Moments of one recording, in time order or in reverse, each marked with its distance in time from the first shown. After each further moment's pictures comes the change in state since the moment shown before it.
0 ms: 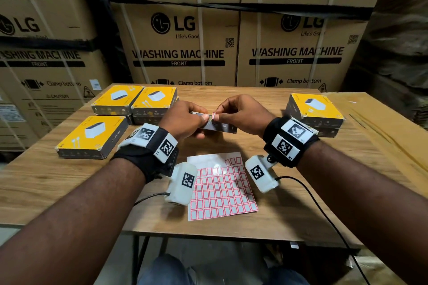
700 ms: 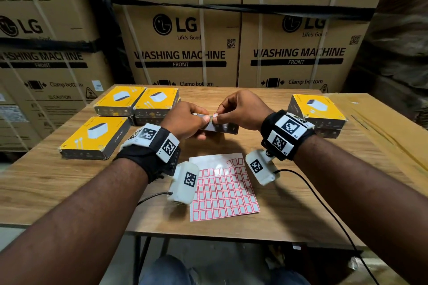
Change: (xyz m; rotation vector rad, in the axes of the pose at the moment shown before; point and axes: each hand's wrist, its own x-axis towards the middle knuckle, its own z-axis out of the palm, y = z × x) left_hand 0.000 0.001 -0.003 -0.002 -0.034 -0.032; right_hand 0.009 -0.007 -0.003 -0.133 0.023 -0.006
